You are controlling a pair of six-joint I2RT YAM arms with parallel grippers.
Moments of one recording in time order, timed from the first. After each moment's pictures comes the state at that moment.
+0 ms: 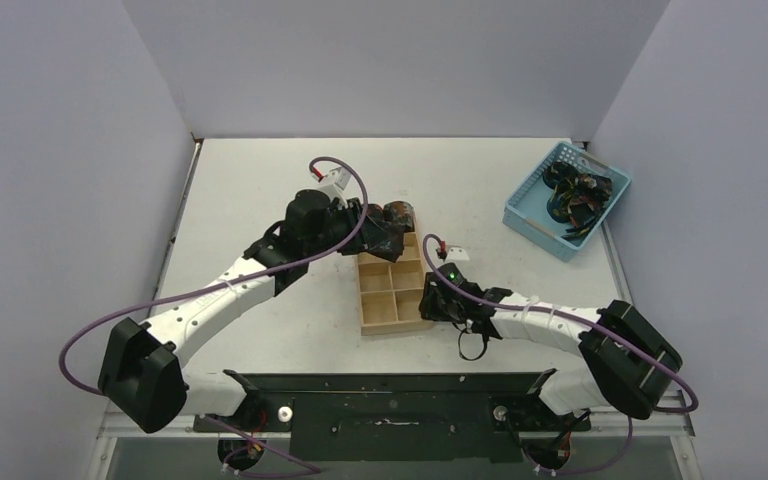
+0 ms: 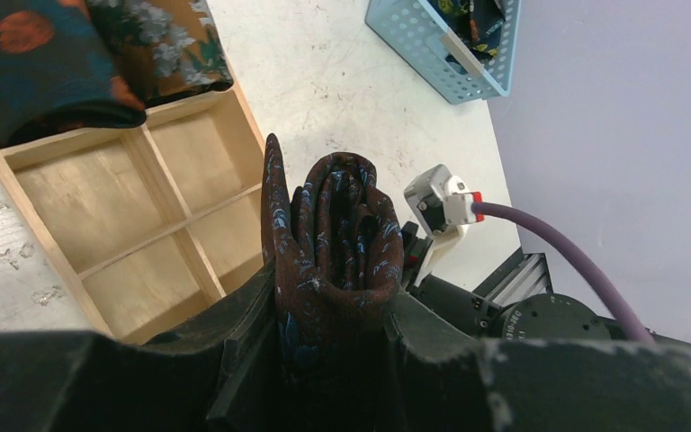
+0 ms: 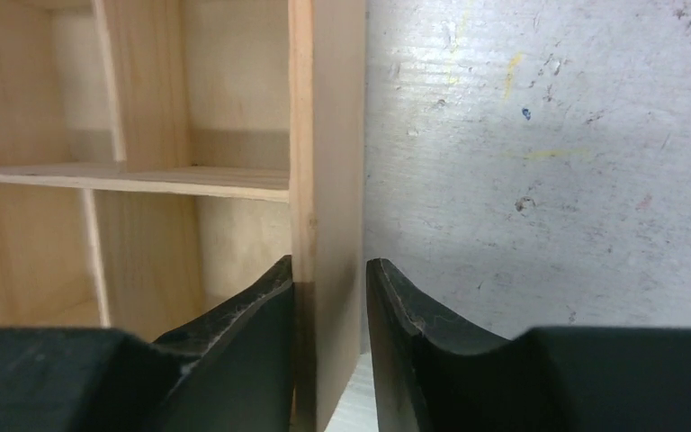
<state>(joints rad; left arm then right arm) -0.63 1.31 0.99 -0.09 0.18 -0.75 0.80 1.37 0.57 -0.08 0.18 0.71</state>
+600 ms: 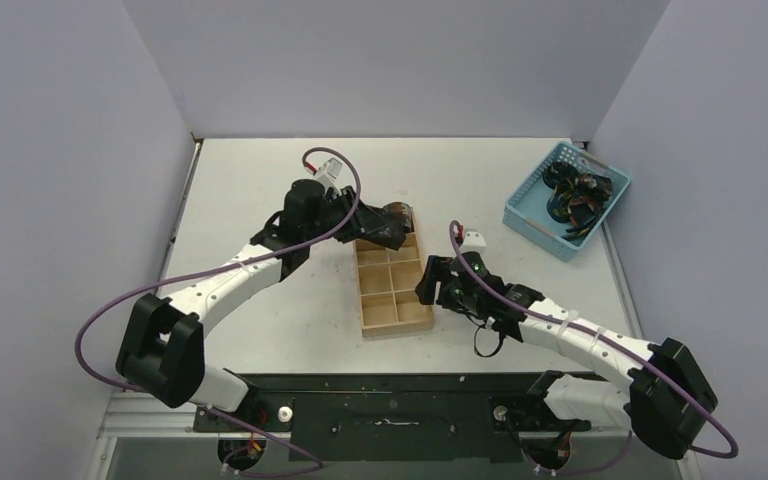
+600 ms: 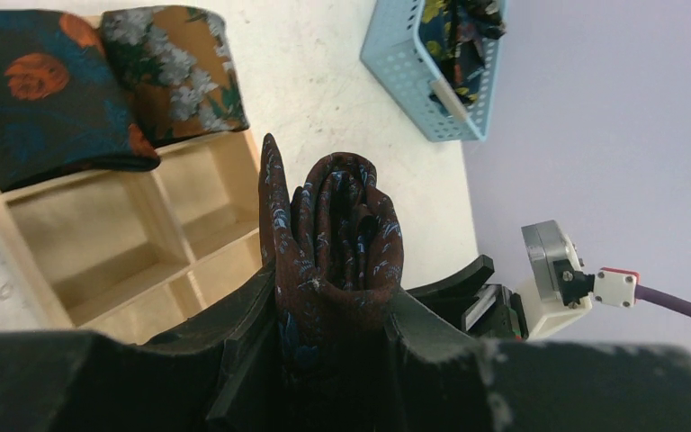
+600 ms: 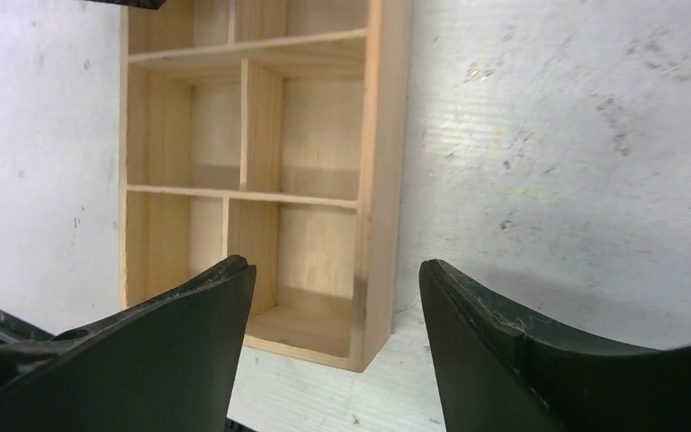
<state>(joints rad) -0.54 1.42 0.99 0.01 0.27 -0.84 0.77 1.15 0.62 -0.20 0.16 0.67</state>
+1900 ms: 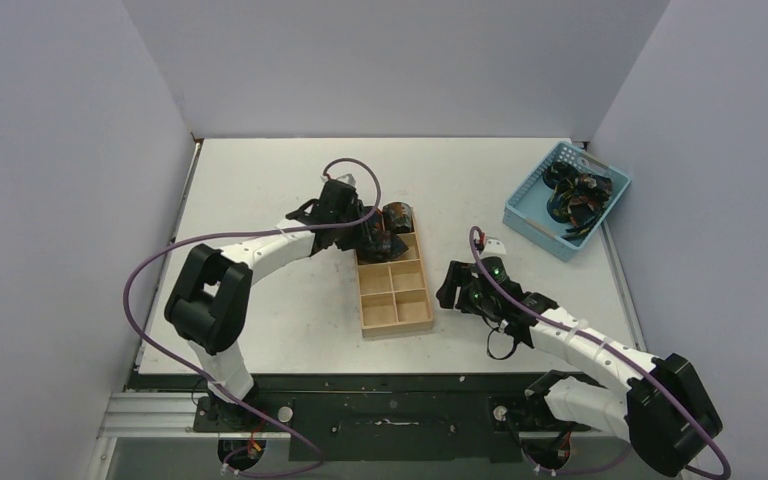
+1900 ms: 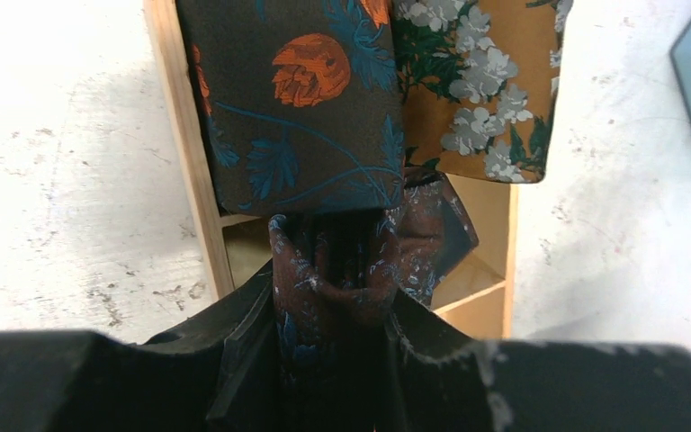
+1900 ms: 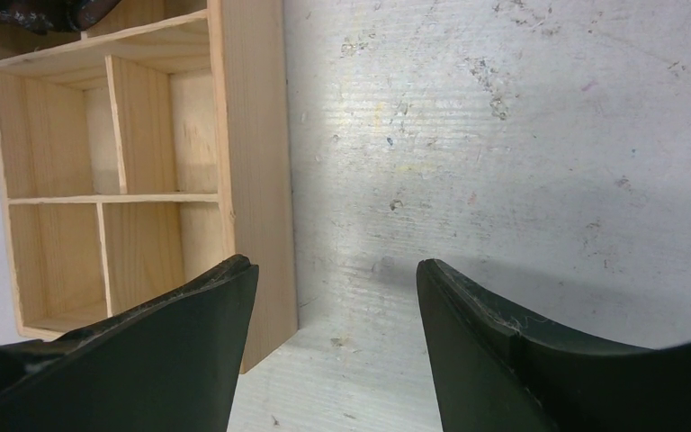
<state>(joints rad) -0.53 1.76 1.17 -0.22 0.05 -0.72 0.60 1.07 0.49 -0.17 0.10 0.62</state>
